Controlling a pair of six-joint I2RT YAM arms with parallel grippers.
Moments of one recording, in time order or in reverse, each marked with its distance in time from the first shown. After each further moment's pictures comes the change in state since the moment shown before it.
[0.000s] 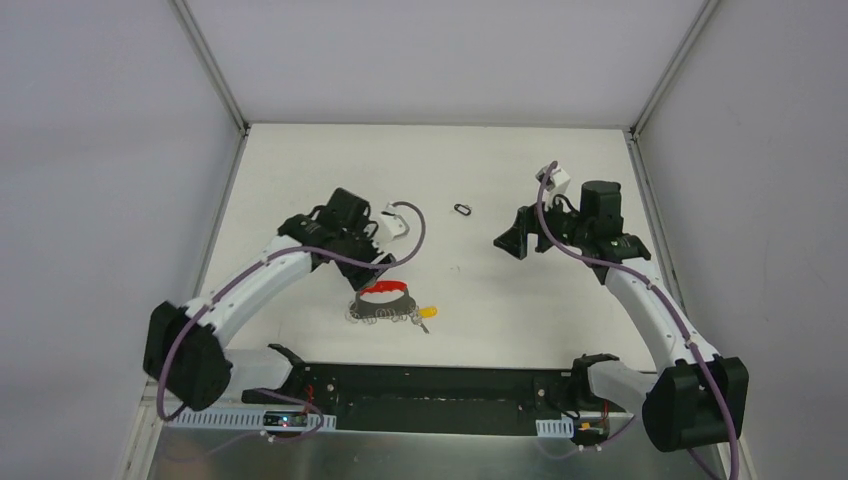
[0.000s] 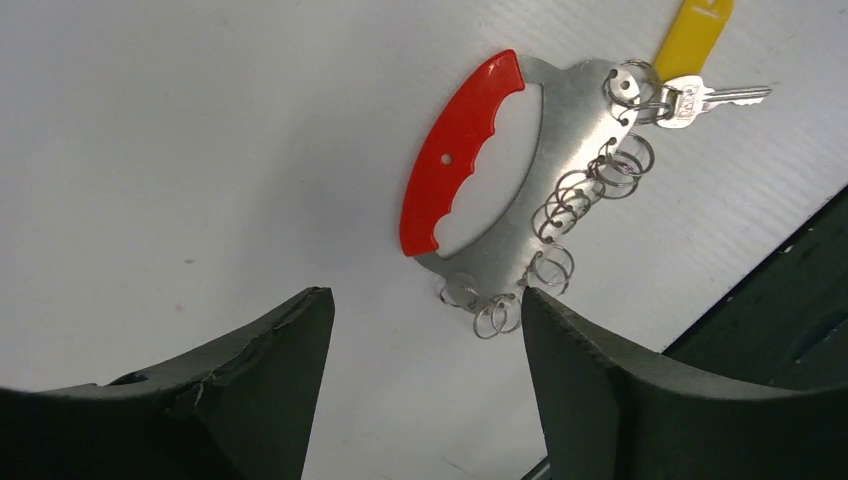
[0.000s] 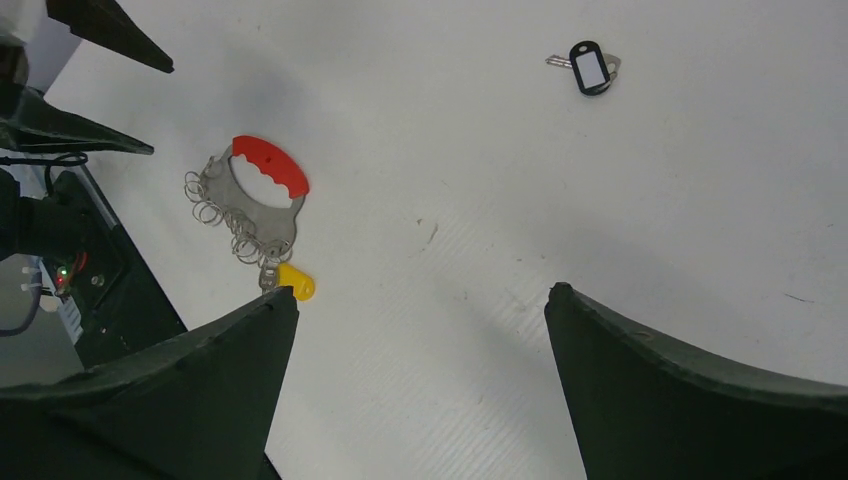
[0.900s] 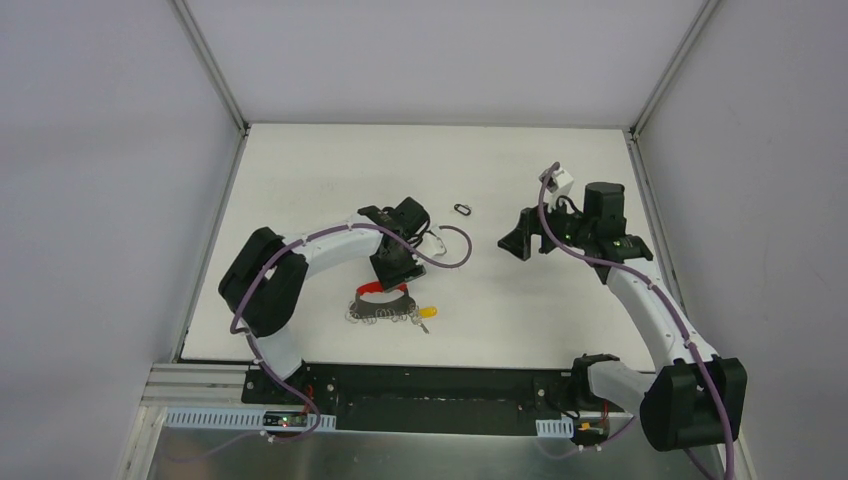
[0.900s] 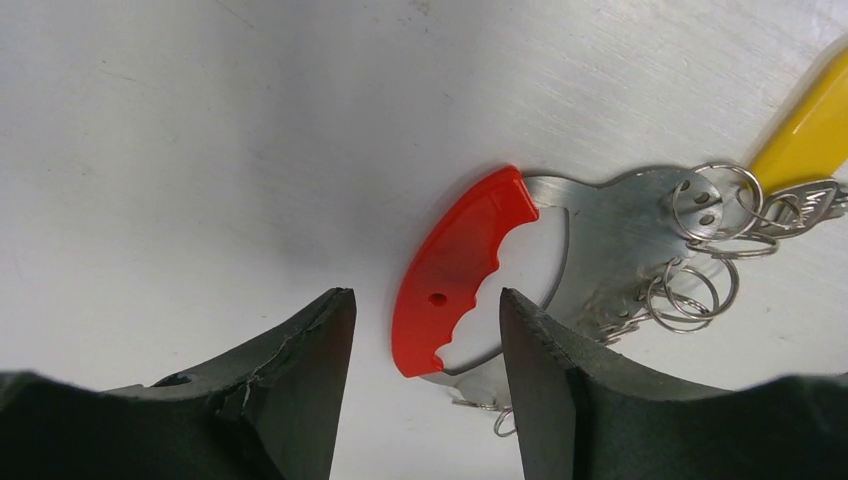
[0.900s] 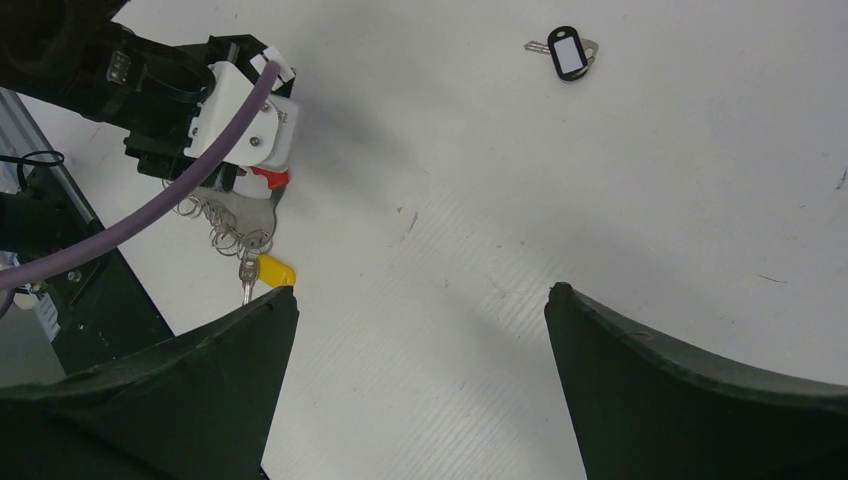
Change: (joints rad) left arm -0.211 0.575 0.208 0.006 -0.196 0.046; right arm -0.029 -0.001 -0.015 -0.025 0.005 -0.054
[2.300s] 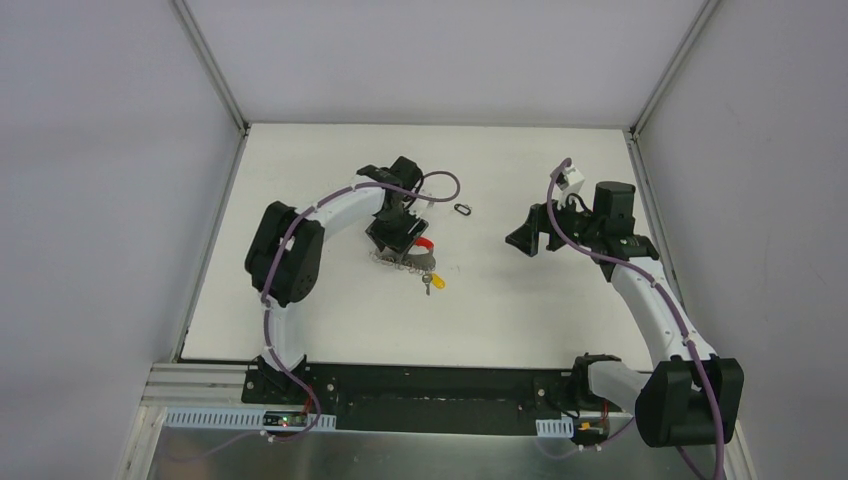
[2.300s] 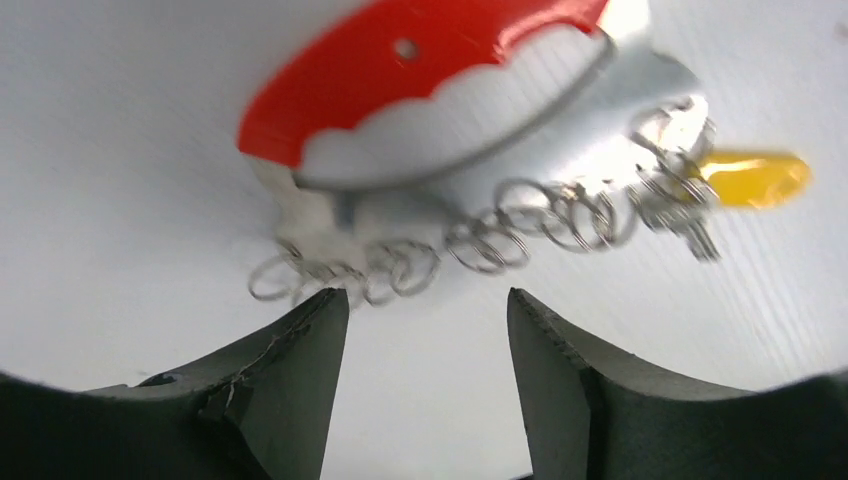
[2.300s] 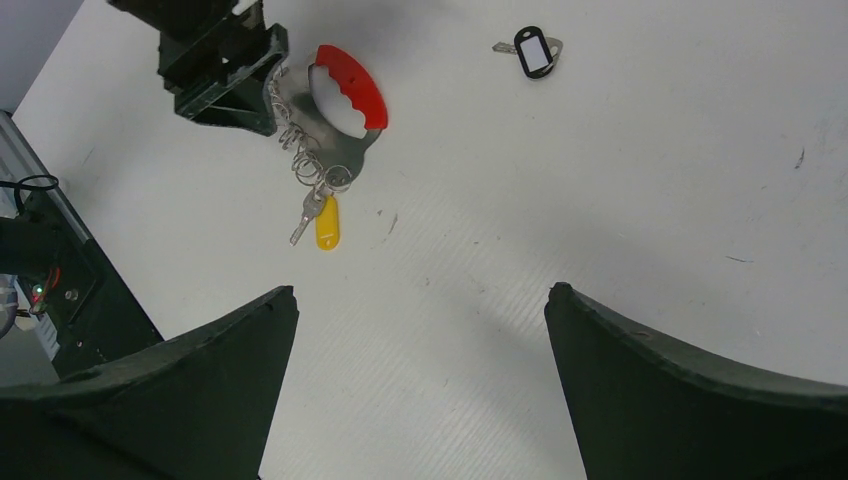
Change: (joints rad) left arm 0.167 0.290 0.396 -0.148 0.064 -0.339; right arm -0.079 0.007 0.000 0.000 -0.030 0.003
